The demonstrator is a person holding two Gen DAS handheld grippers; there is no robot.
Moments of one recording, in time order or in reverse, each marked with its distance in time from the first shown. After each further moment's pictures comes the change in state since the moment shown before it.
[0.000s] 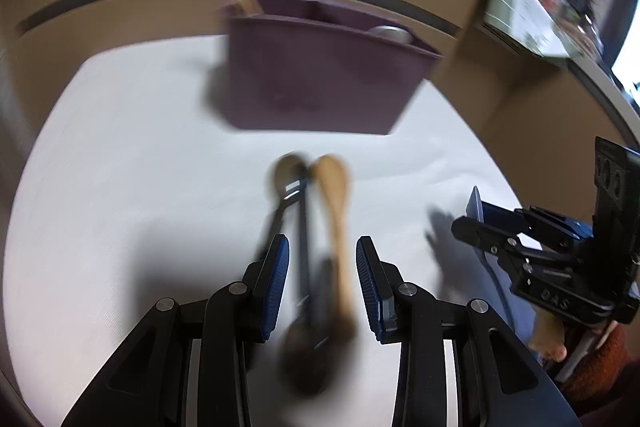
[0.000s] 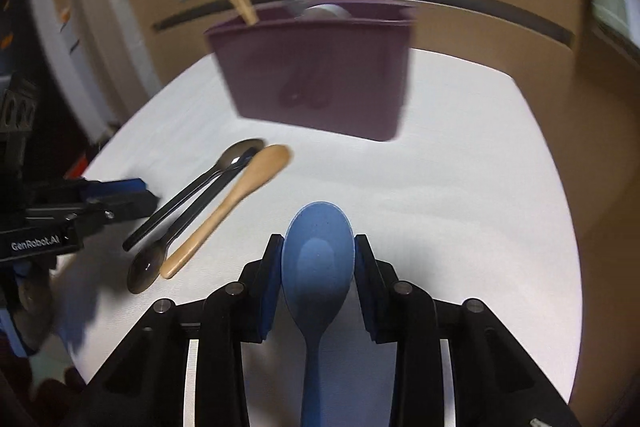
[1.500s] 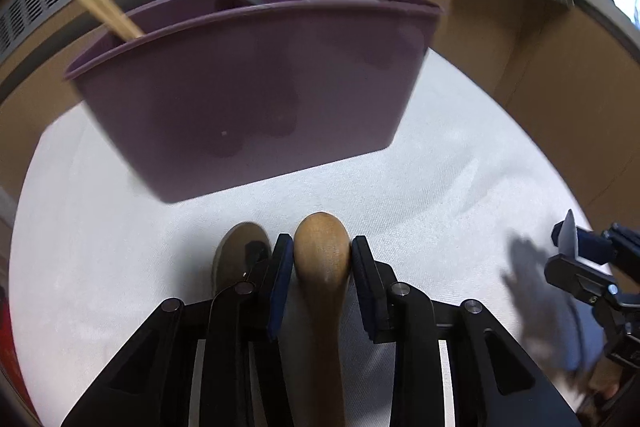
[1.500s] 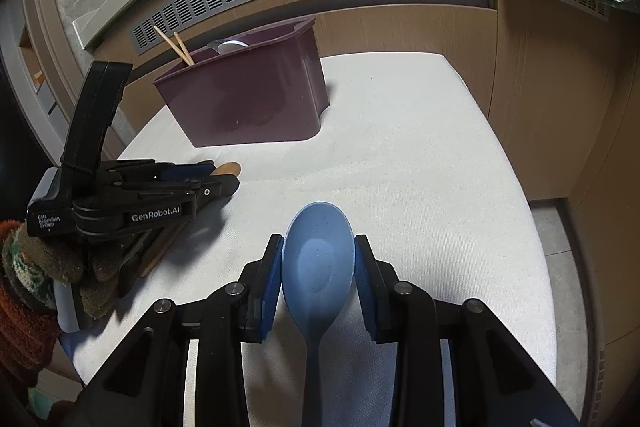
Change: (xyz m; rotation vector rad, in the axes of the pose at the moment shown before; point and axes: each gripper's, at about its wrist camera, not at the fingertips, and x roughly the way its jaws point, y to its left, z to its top) left arm 0.054 -0.015 0.038 0.143 0.049 0.090; right arm -0.017 -0.036 -0.020 0.143 -0.087 -0.034
